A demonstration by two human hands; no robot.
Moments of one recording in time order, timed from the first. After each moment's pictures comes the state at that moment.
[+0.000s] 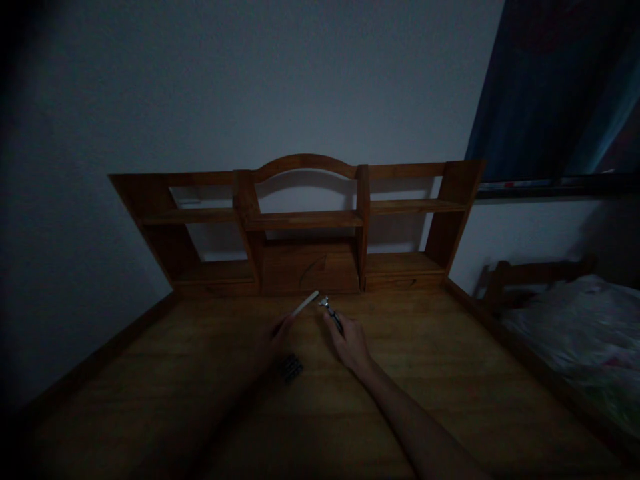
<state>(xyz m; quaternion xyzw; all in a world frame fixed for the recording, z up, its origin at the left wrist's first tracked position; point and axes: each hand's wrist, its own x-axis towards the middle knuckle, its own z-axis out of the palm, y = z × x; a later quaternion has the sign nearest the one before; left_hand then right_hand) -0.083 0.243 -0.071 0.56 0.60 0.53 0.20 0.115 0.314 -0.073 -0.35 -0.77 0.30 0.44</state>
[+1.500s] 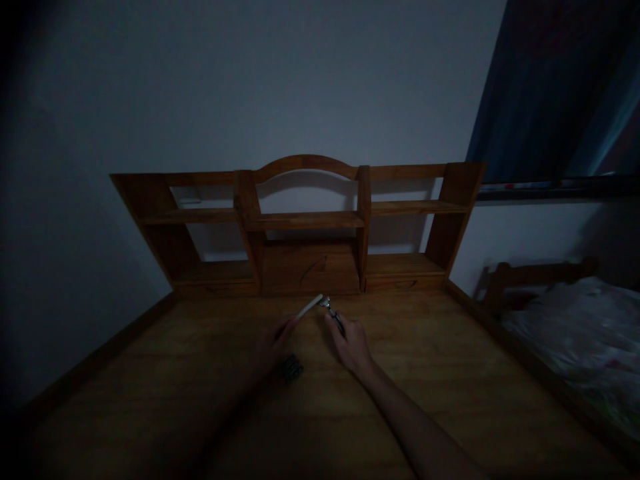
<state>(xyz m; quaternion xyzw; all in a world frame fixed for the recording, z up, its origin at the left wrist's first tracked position) -0.079 0.240 -0.070 0.59 0.60 0.51 0.19 0.117 0.313 -0.071 -0.35 -0.77 0.29 0.44</state>
